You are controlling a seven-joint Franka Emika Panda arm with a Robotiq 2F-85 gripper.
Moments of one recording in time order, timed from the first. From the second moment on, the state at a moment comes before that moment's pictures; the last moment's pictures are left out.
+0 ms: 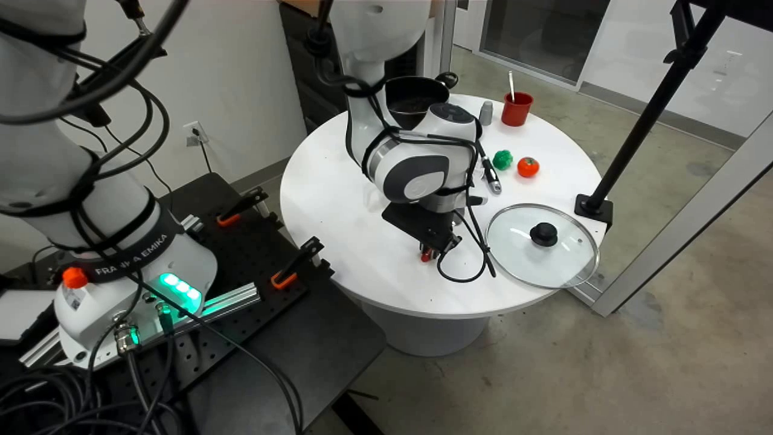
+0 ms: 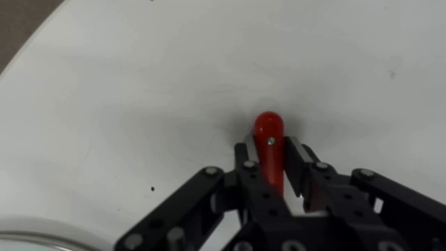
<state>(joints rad) -0.50 0.79 0.00 -2.25 -0.22 2.99 -0.36</state>
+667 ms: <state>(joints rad) -0.50 0.75 0.01 -2.25 -0.16 2.90 -0.35</state>
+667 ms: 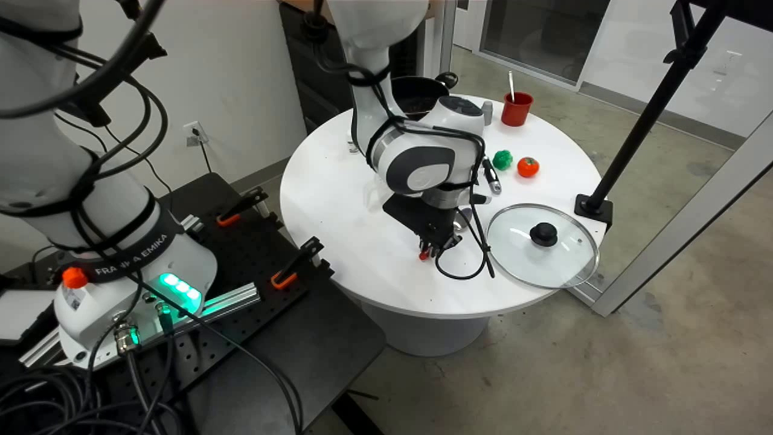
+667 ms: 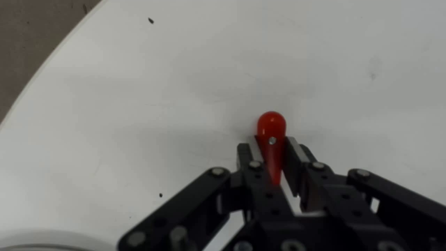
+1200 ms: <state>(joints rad) -0.53 0.54 0.06 -2.25 -0.03 2.67 -0.40</state>
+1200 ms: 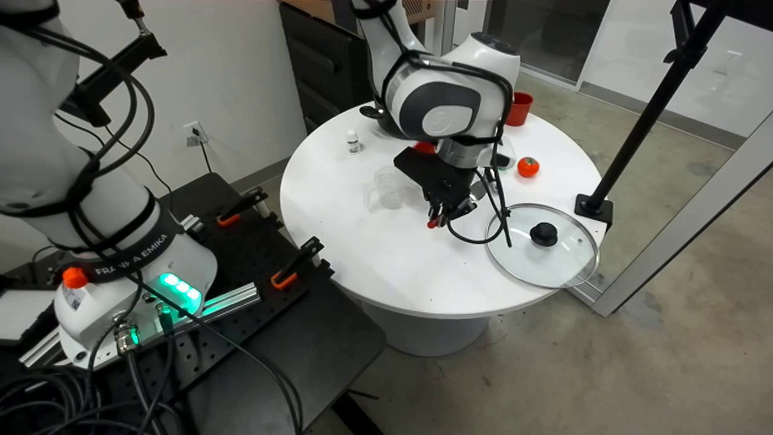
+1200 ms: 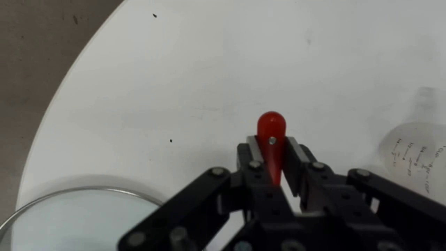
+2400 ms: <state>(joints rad) -0.11 0.41 -0.14 -2.22 -0.33 2.39 -0.25</state>
